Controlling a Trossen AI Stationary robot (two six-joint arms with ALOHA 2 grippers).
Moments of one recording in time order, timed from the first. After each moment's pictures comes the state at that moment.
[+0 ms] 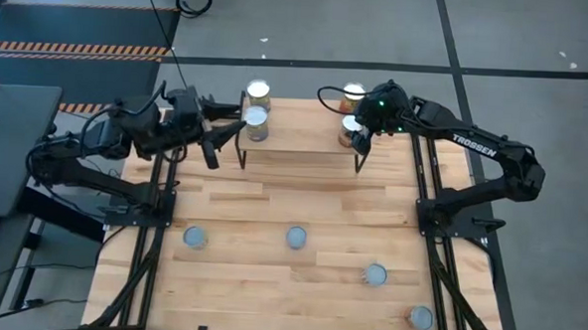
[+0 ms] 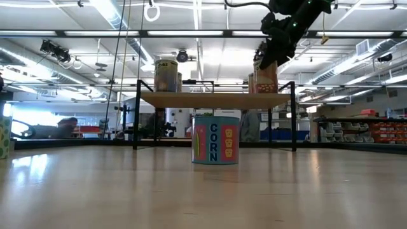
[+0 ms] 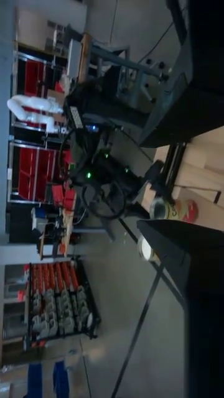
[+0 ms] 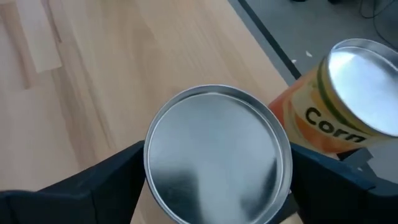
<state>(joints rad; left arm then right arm) 0.01 1.01 1.34 -0.32 -0.40 -0.08 -0.57 1.26 1.18 -0.69 0.05 -0.17</state>
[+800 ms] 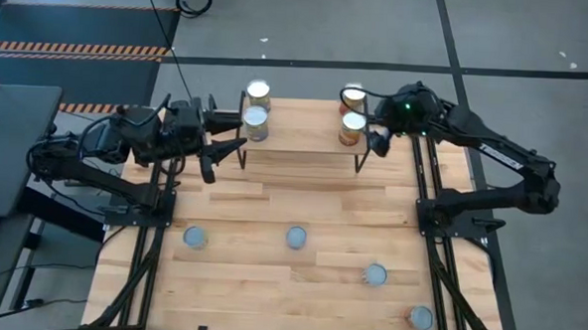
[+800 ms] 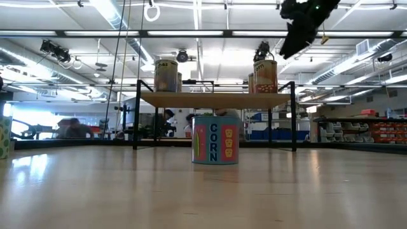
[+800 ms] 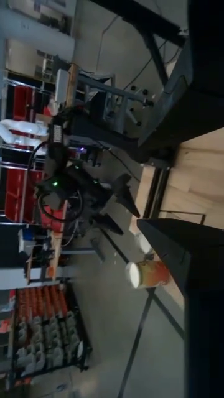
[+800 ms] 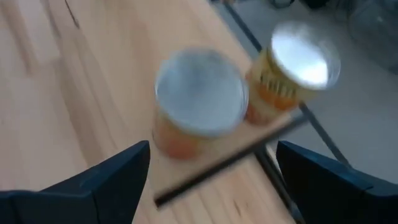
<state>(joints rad) -0.07 1.01 1.34 -0.36 -0.39 -0.12 -0.57 1.08 1.18 -0.84 0.11 -0.18</state>
